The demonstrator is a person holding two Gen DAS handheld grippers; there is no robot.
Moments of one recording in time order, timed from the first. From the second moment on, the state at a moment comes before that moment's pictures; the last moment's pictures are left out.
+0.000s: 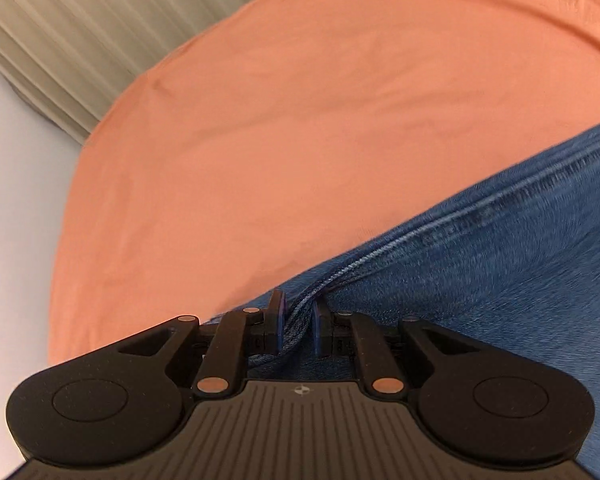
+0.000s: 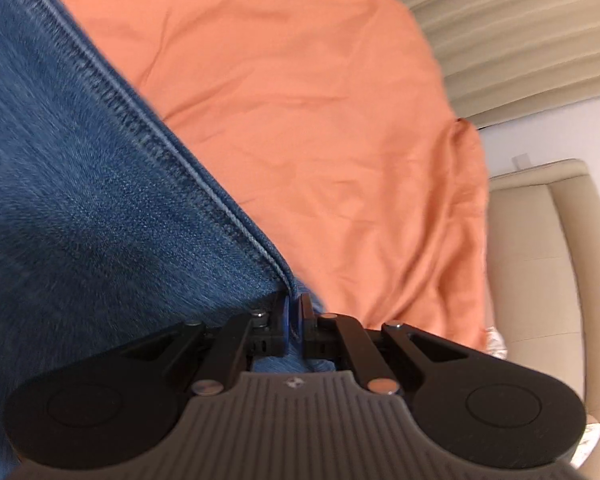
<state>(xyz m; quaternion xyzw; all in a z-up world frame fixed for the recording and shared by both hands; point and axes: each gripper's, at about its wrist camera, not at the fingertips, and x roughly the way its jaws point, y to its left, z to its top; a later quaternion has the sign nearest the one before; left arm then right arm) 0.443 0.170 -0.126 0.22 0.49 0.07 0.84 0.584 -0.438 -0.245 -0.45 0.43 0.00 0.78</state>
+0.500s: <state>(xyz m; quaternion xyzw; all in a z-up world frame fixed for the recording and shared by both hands) 0.409 0.178 -0.085 0.20 0.43 0.08 0.88 0.552 -0.434 -0.228 -0.47 0.40 -0.02 0.79</state>
